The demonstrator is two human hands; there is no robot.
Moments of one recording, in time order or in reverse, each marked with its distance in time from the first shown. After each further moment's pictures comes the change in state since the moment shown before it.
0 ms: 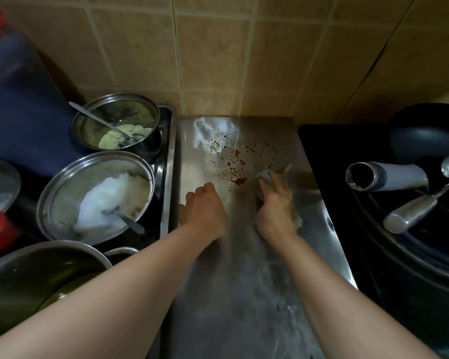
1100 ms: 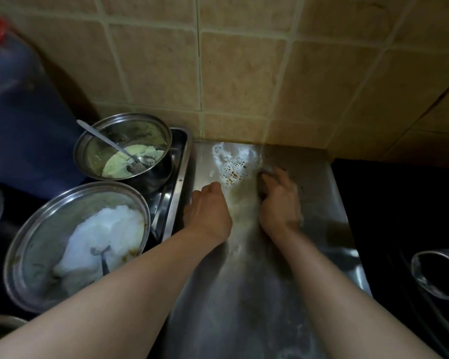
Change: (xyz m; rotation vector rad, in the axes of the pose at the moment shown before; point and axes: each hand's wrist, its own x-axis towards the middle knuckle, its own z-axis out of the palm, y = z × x) left_hand 0.086 0.002 -0.016 -0.104 0.183 -0.015; right_hand 0.110 -0.015 0.036 0.199 -0.036 -0.031
